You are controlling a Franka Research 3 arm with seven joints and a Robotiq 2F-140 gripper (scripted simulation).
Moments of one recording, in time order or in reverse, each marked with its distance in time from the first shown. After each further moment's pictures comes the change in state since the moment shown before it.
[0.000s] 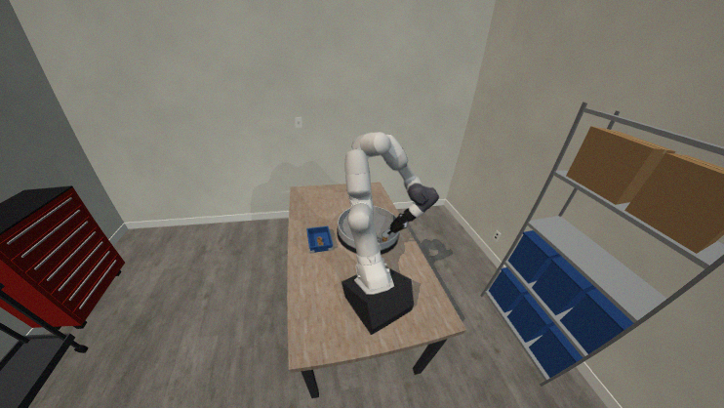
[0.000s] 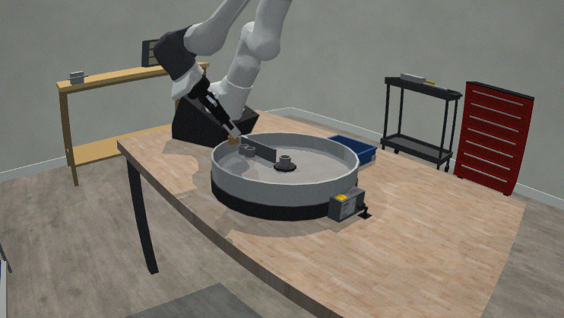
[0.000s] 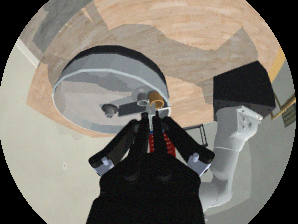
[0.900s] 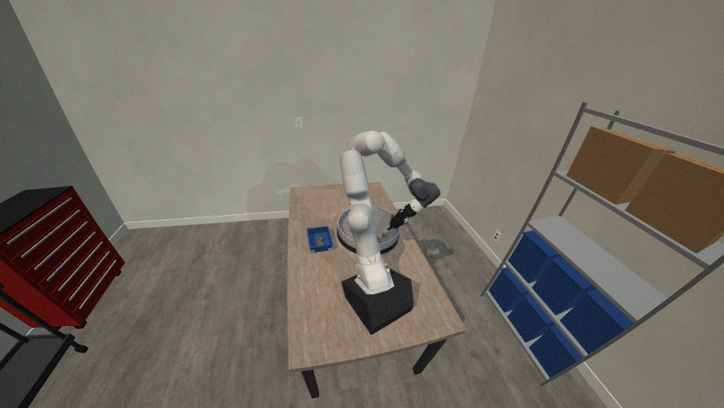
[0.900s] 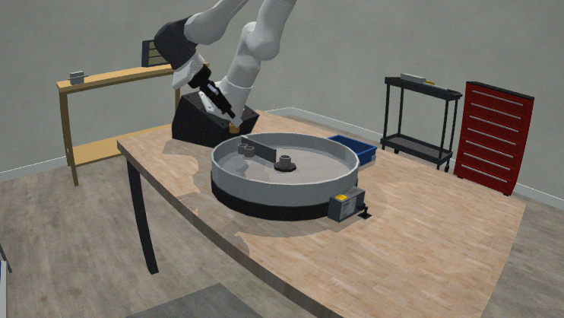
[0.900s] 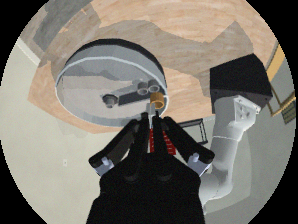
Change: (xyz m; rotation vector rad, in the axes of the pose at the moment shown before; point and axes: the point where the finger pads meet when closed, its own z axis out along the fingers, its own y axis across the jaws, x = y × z) arm -0.026 0.002 -0.024 0.001 -0.021 0.004
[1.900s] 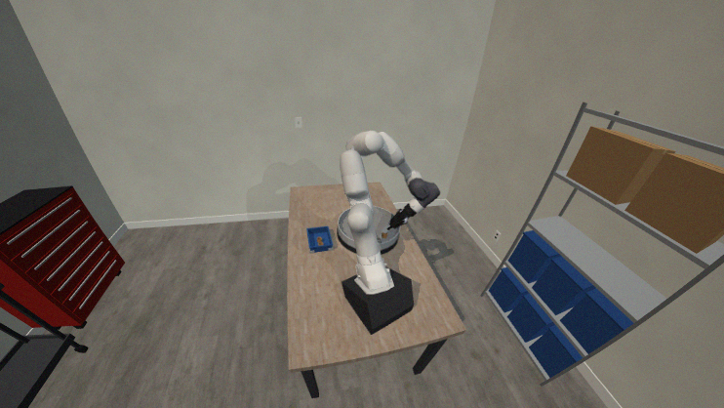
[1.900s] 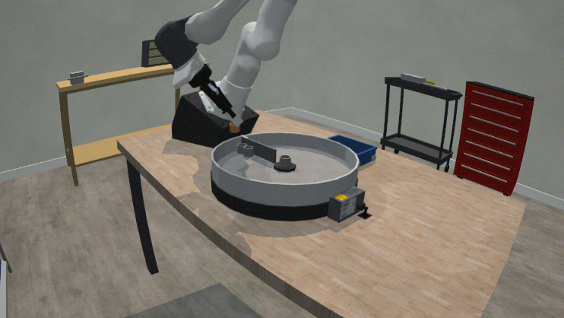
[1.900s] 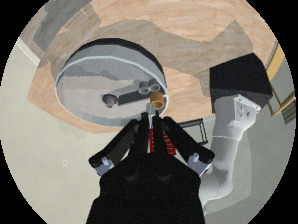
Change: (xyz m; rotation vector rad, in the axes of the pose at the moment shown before) arm -0.002 0.001 0.000 -0.001 0.003 0.002
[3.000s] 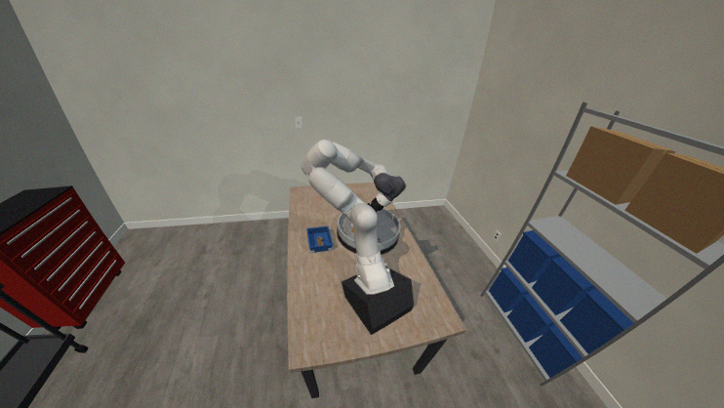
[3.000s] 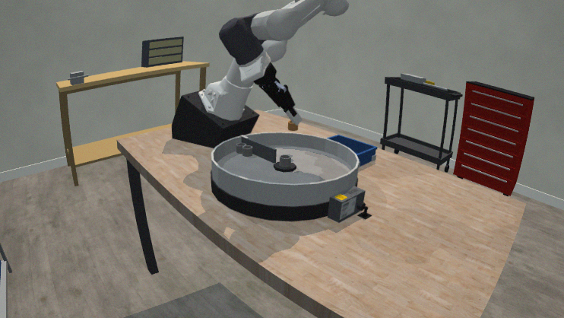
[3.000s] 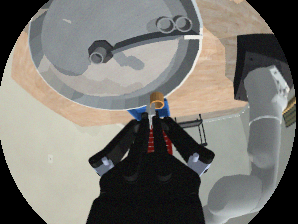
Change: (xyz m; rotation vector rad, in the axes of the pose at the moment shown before) arm -0.139 -0.047 0.120 -0.022 0.011 -0.069
